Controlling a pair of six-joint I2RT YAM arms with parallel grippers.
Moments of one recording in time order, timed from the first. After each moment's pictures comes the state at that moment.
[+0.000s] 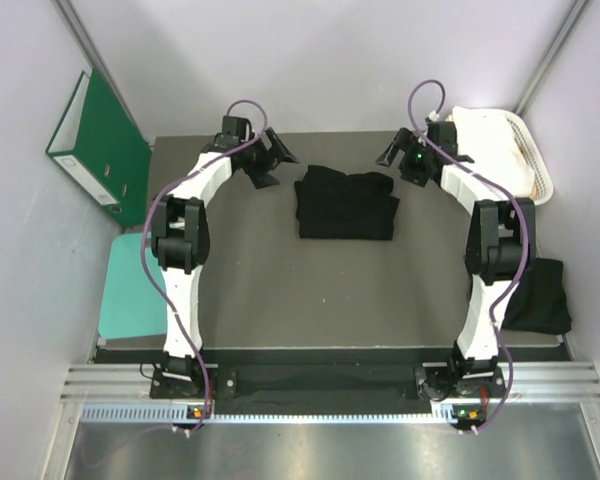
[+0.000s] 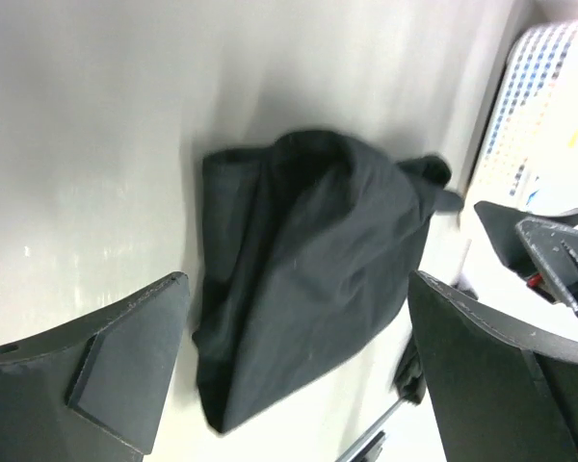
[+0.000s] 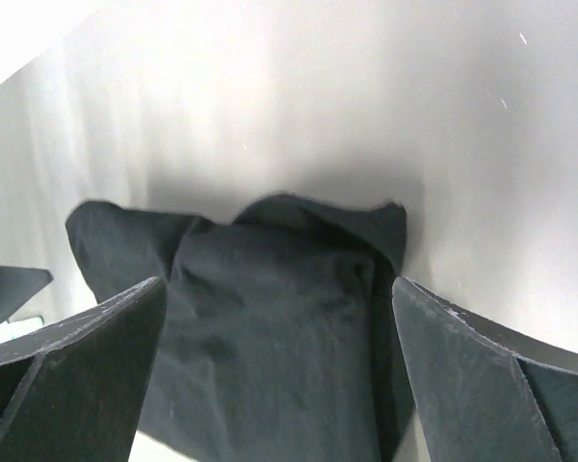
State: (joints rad) left arm -0.18 2.29 1.98 -0.45 0.51 -0.82; right arm 0.09 2.04 1.59 -0.20 -0.30 0.58
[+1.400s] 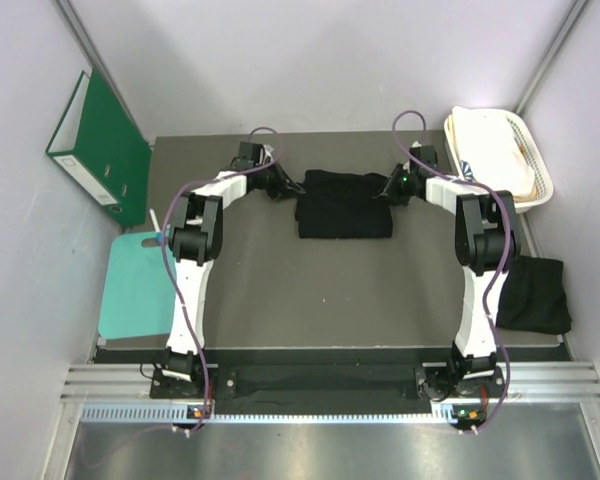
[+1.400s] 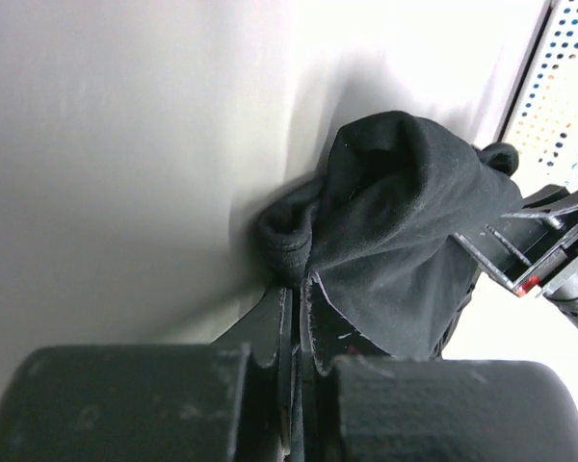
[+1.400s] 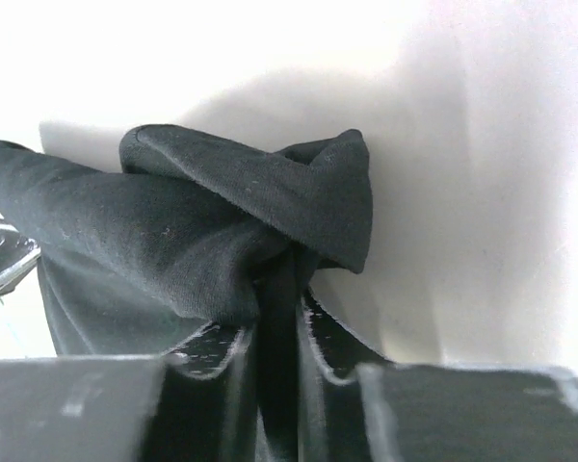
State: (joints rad) left arm -0.20 2.49 1.93 -0.22 0.66 -0.84; right arm 0.13 2.16 1.49 -0.18 -0.32 0.66
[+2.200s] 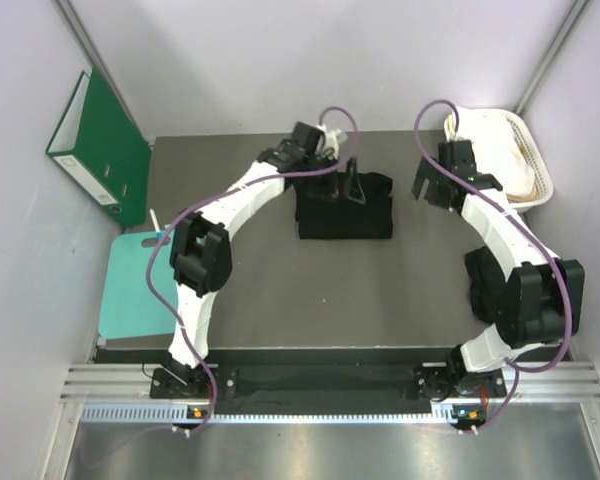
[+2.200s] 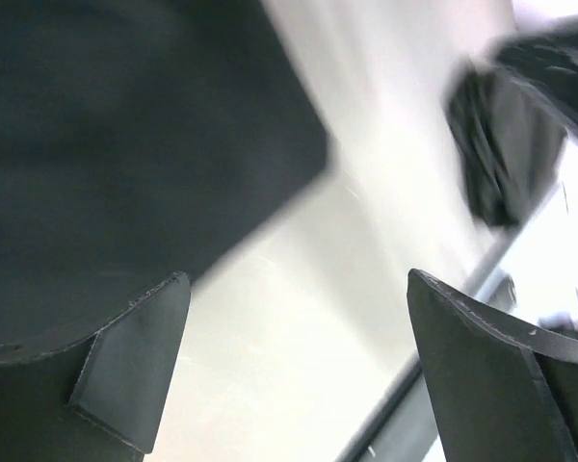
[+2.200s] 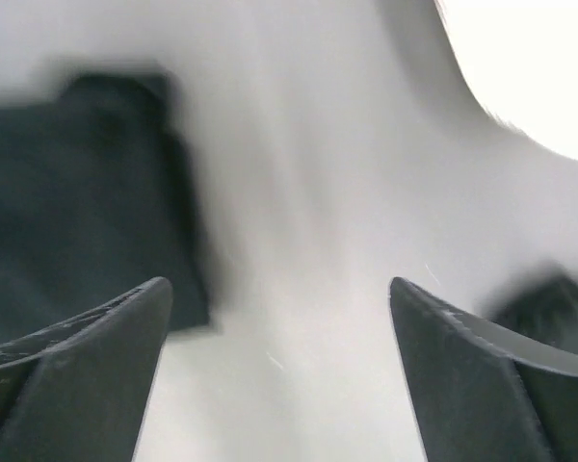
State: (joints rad) left arm -0.52 2.13 1.96 -0.58 0.49 -0.40; right arm 0.15 1.55 1.30 -0.51 0.20 0.39
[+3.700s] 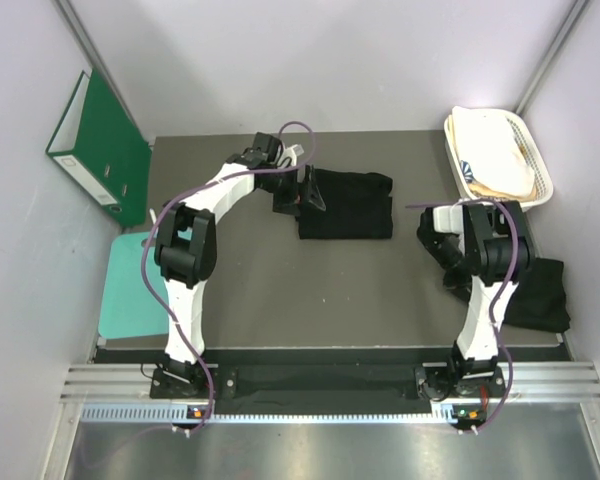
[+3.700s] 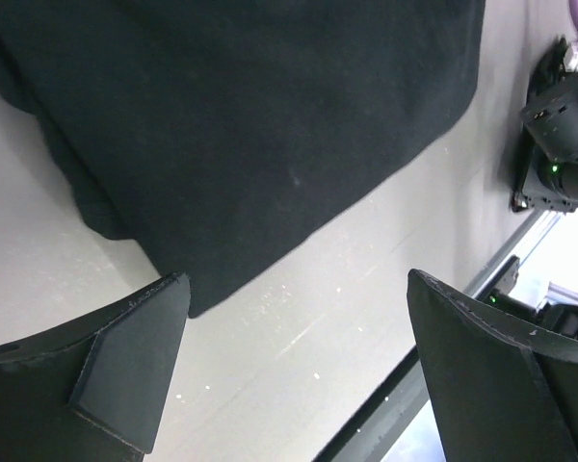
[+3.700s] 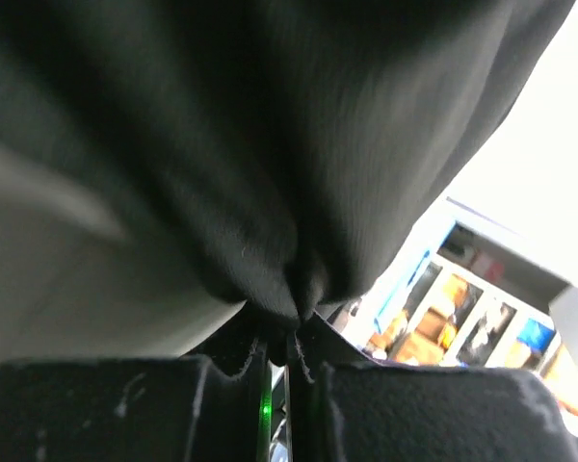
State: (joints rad) left arm -0.35 2.14 1.78 -0.63 0.63 -0.36; right arm 0.10 2.04 1.09 -1.24 0.71 0.80
